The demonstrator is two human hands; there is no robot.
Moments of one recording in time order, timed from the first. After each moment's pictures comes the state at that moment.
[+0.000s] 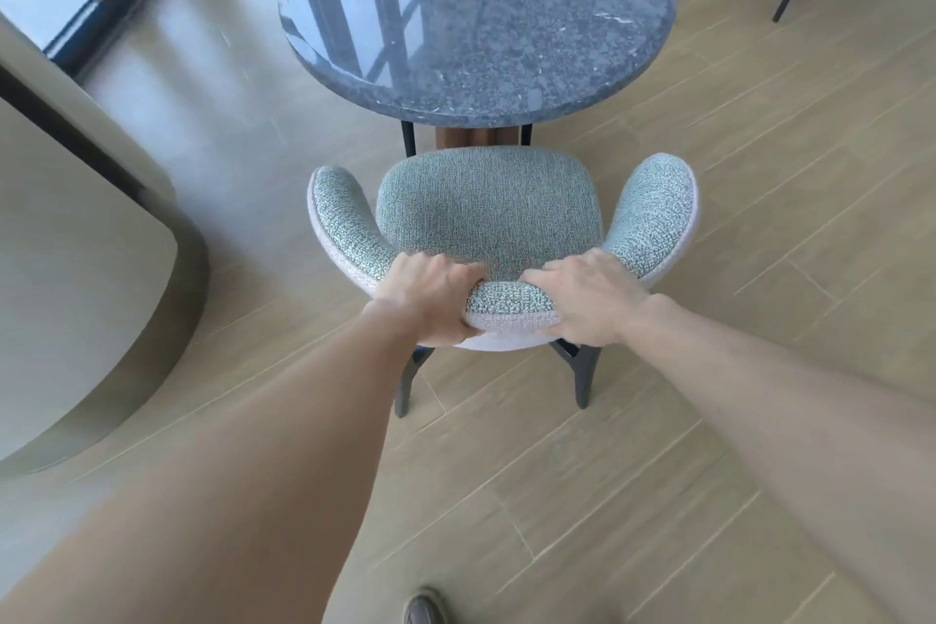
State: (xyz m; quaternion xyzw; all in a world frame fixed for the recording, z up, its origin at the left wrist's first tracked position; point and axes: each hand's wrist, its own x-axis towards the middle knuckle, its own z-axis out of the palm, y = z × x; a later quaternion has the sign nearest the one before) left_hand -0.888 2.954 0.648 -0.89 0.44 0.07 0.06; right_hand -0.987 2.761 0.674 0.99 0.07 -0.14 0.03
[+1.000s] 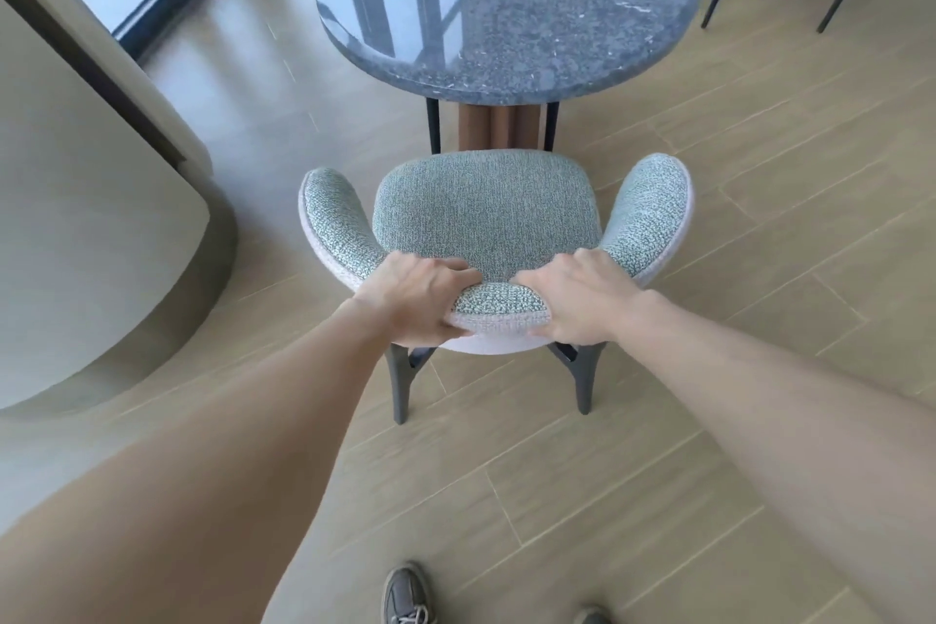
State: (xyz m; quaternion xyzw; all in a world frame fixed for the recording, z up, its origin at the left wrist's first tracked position) left_hand -0.939 2.986 0.642 -0.87 0.49 0.04 0.06; right_hand -1.033 2.782 0.683 0.99 0.09 -0.13 0.04
